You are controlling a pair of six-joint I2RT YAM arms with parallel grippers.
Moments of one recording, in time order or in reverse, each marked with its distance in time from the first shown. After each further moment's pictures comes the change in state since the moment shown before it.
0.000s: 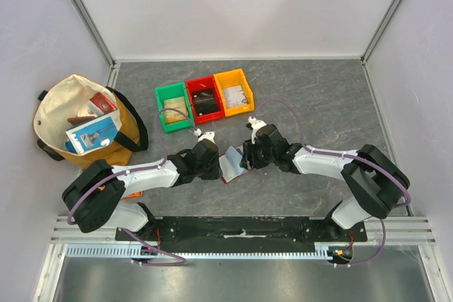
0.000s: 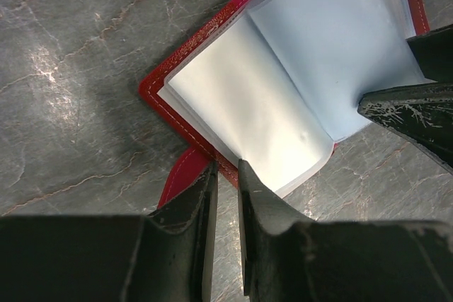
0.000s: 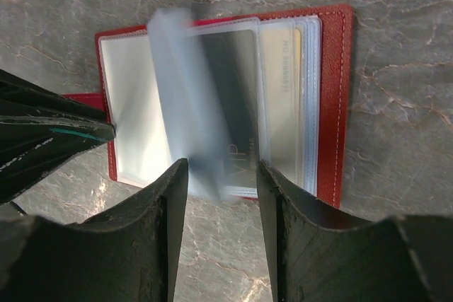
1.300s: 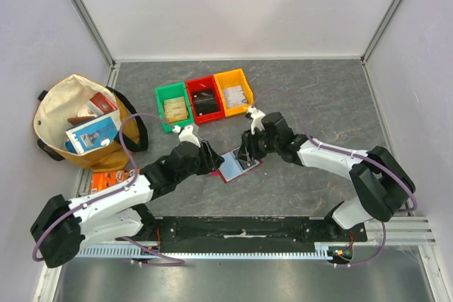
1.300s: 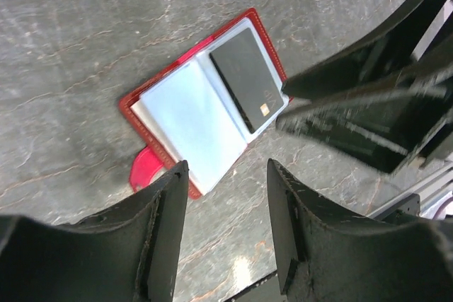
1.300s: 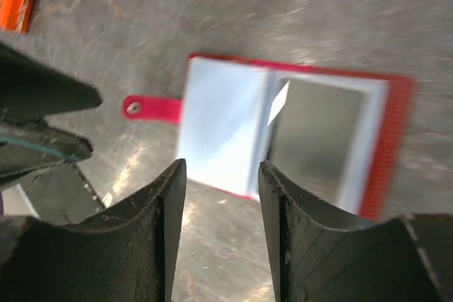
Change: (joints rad) left arm -0.001 -0.427 -0.101 0.001 -0.098 -0.138; right arm -0.035 -0.026 0.080 -0.007 -0.232 -0.072
